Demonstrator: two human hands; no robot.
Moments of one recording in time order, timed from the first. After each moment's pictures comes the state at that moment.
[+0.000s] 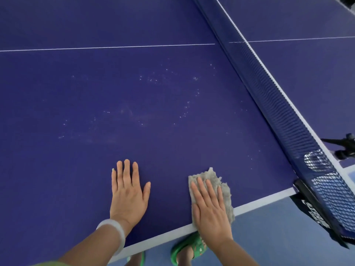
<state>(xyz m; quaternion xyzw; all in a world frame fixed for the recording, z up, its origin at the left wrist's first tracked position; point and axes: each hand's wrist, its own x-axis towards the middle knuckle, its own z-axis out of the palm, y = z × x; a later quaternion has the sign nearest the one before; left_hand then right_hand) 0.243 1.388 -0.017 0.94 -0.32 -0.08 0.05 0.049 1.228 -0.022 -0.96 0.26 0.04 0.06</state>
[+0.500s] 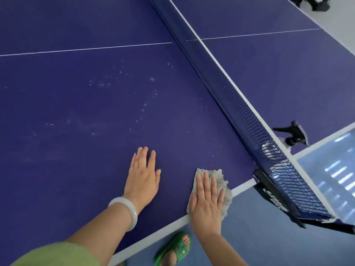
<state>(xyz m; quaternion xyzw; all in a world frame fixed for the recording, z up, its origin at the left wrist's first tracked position) 0.212 1.239 -0.007 0.88 -0.46 -0.10 0.11 0.013 1.167 -0.027 -0.86 0.49 0.03 0.11</state>
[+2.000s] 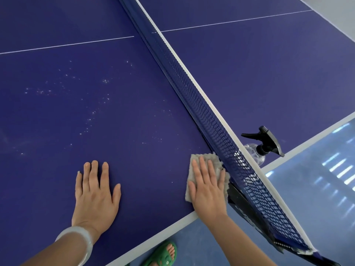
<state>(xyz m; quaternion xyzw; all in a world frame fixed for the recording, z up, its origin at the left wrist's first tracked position) 0.177 1.188 -0.025 0.92 -0.38 -0.03 0.03 -0.043 0.987 -0.031 -0.91 0.42 0.04 0.04</state>
